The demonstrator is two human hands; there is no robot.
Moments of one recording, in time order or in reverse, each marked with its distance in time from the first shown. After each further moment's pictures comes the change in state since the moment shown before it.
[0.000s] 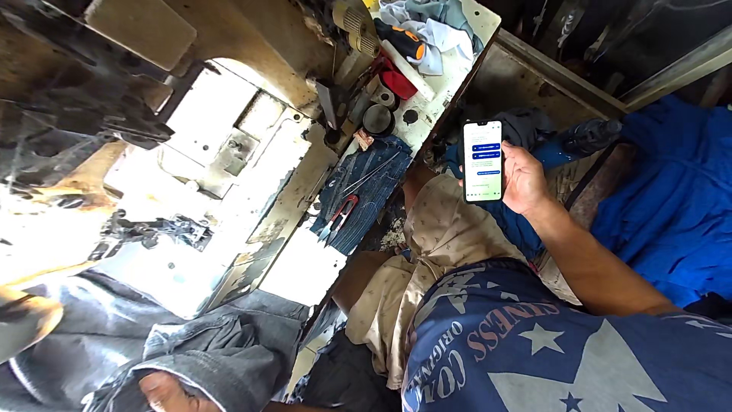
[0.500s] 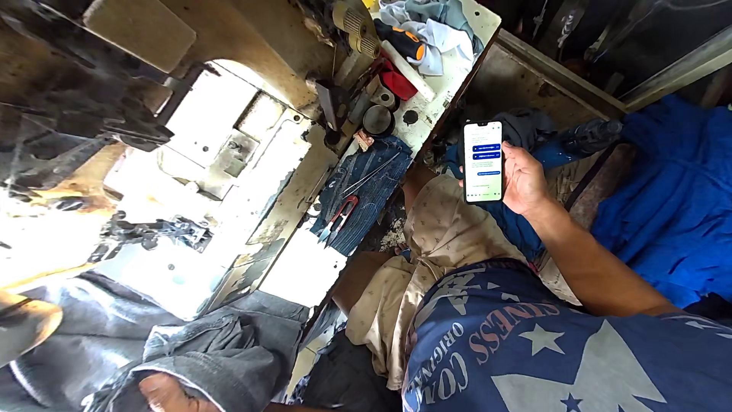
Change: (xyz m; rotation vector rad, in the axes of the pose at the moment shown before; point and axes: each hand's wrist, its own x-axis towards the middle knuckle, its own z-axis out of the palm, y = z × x) left_hand 0.008 -0.005 -0.016 0.070 -0.176 0.000; right_hand 0.001 0.001 0.000 -0.011 0.014 -0.016
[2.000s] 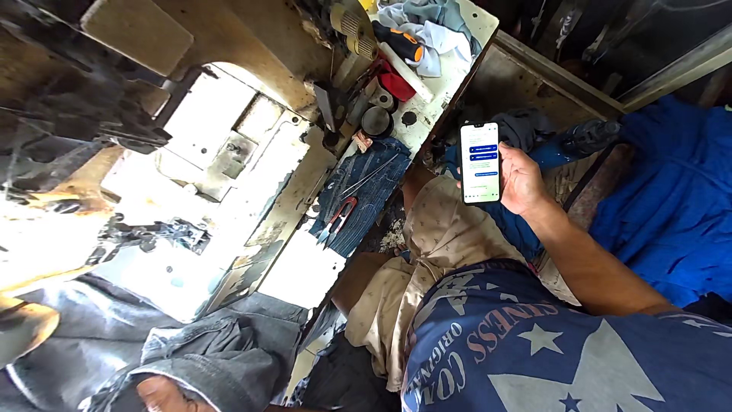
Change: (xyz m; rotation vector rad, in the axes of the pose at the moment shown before) left_hand -0.002 0.005 0.005 -0.031 0.042 -0.009; right_hand 0.000 0.000 0.002 -0.001 -0.025 0.014
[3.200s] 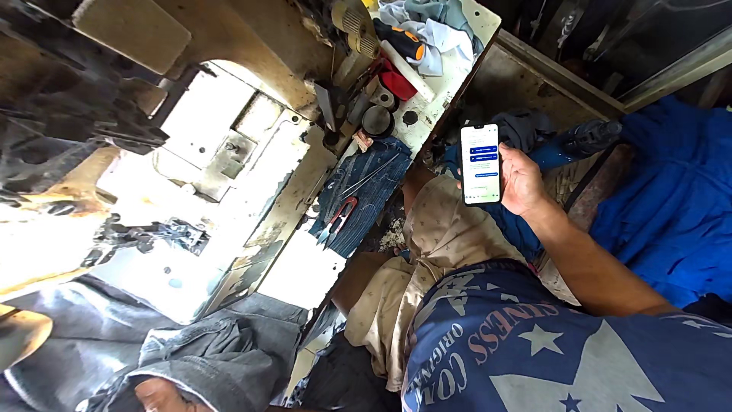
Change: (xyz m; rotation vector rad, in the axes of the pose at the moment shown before) left_hand 0.002 -0.007 -0.007 -0.013 -0.034 0.033; right_hand 0.001 0.002 -0.001 -0.008 0.011 0.025
